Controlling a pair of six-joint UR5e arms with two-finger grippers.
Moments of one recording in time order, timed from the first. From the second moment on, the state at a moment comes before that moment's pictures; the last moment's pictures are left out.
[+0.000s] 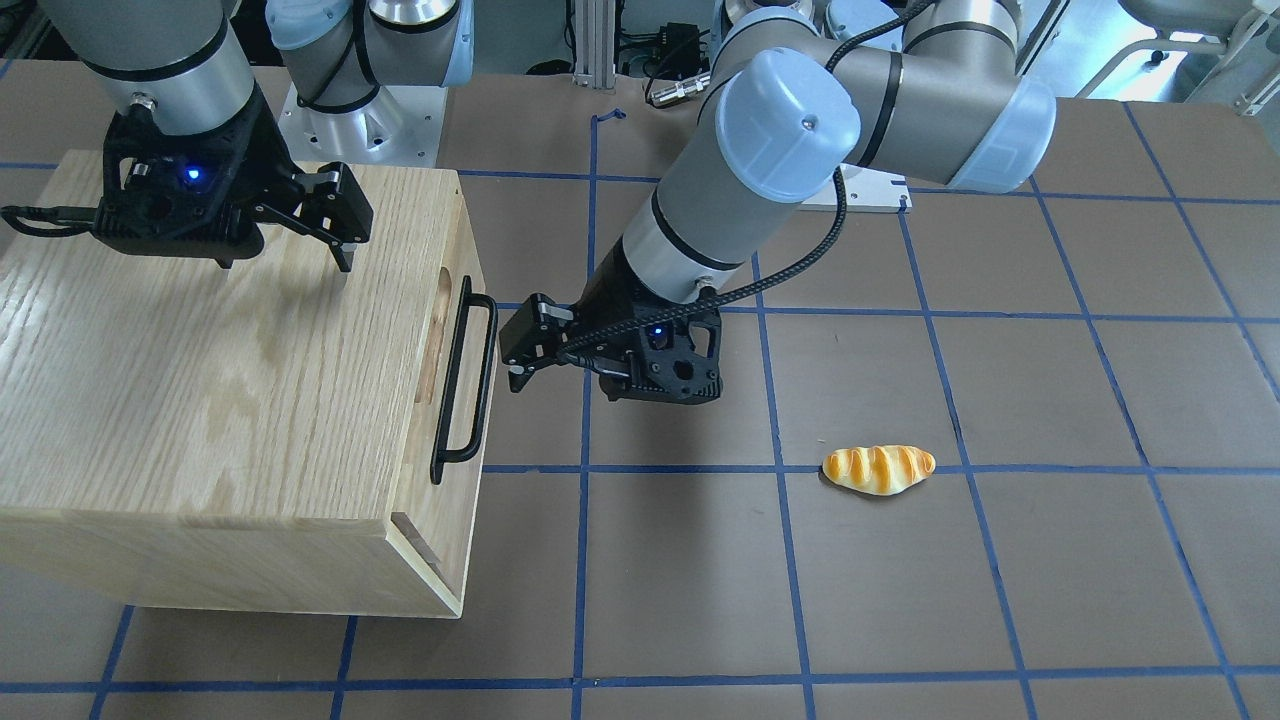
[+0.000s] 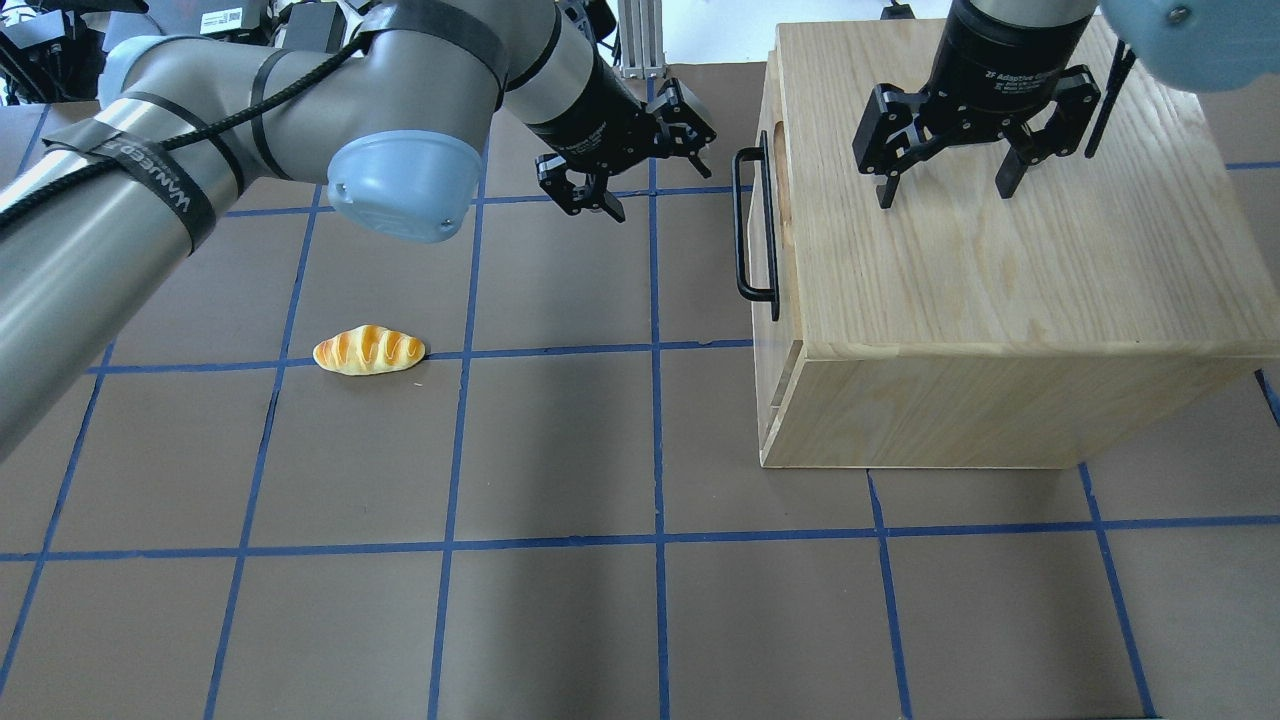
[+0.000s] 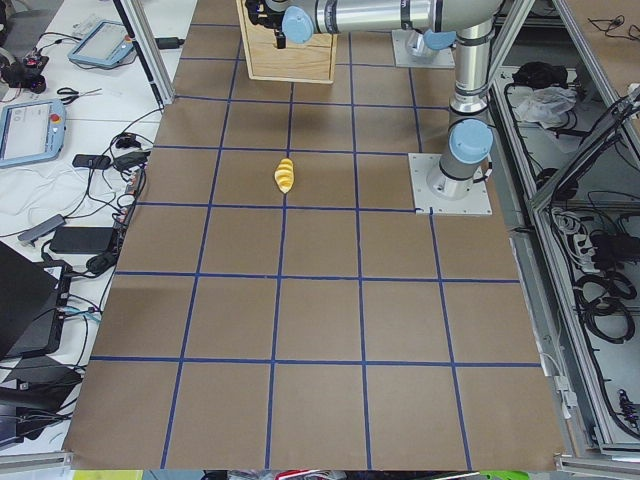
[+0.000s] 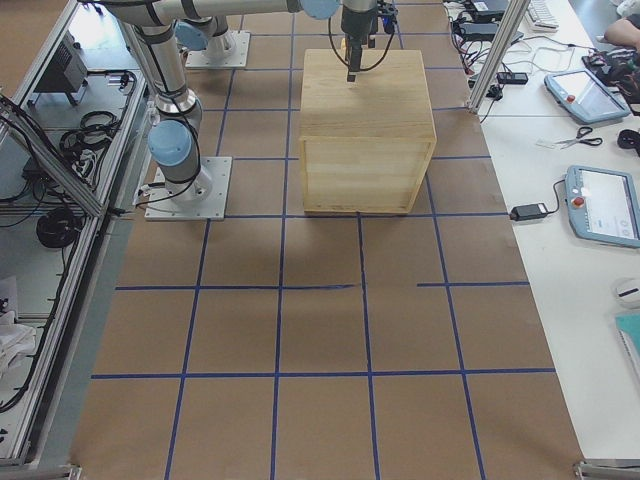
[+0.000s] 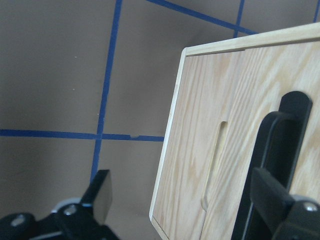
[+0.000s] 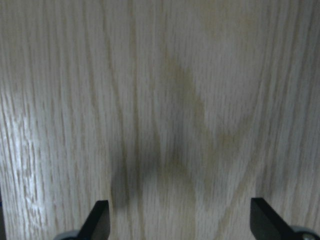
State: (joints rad) left arm -1.83 -1.88 -1.50 -1.11 1.14 -0.47; right arm 1.60 -1.49 1.43 -1.47 -1.61 0.02
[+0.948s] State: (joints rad) left arm -1.89 -1.94 -1.52 -1.07 1.14 -0.46; right arm 1.60 -1.49 1.43 -1.47 -1.61 0.02
